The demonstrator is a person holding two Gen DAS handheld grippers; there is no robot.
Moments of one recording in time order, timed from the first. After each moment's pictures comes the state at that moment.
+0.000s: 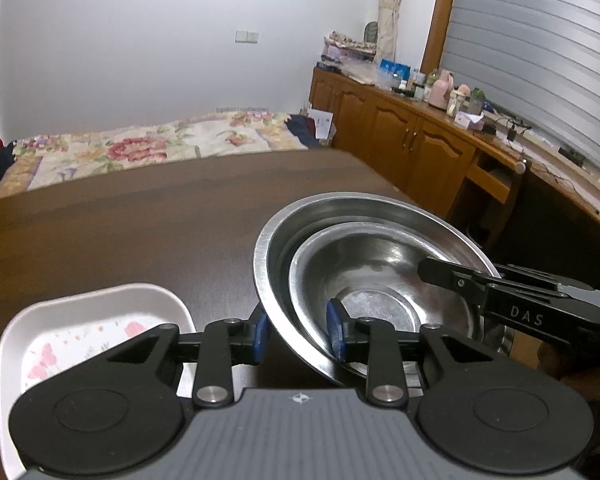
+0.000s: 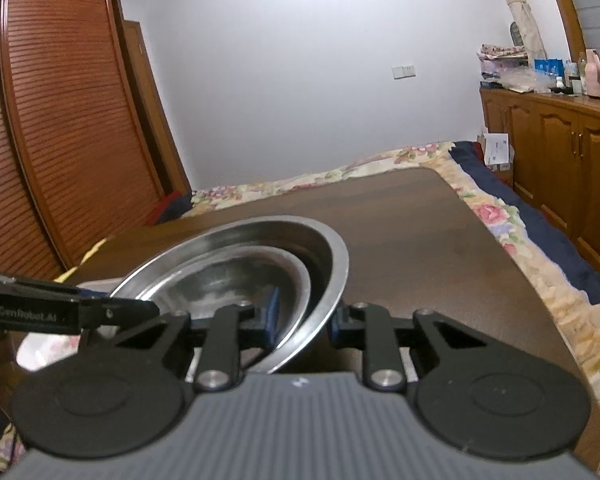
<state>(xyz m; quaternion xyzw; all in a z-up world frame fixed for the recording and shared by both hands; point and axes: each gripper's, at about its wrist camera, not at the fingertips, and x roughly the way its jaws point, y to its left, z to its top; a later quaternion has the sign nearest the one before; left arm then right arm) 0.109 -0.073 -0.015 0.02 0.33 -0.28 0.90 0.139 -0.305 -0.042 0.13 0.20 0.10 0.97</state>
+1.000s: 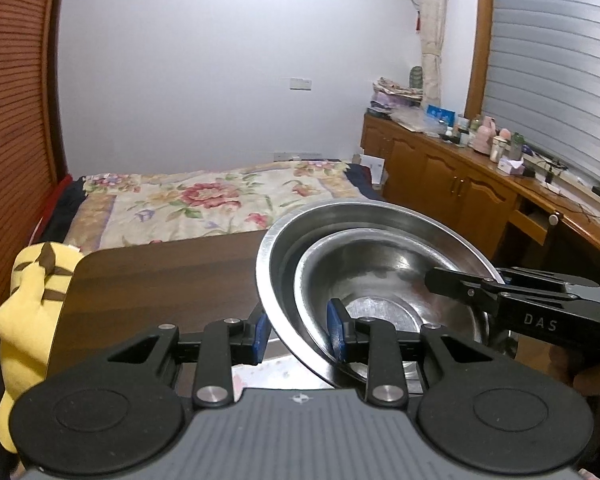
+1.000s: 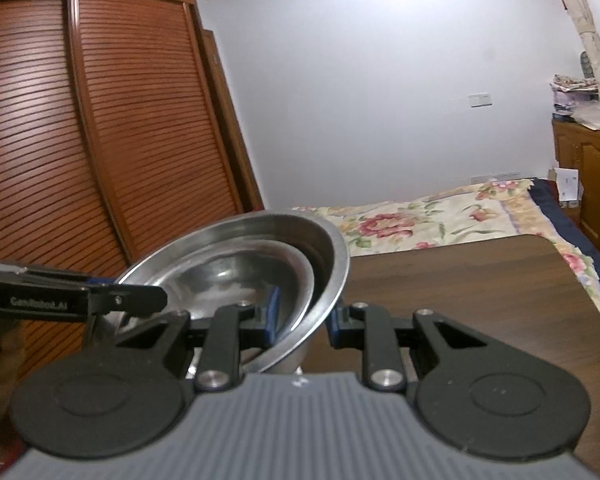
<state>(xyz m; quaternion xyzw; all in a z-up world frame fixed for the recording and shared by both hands) 0.089 0.034 0.060 0.02 0.27 -0.20 0.94 0.143 -0.229 0.018 0.10 0.17 0.20 0.96</state>
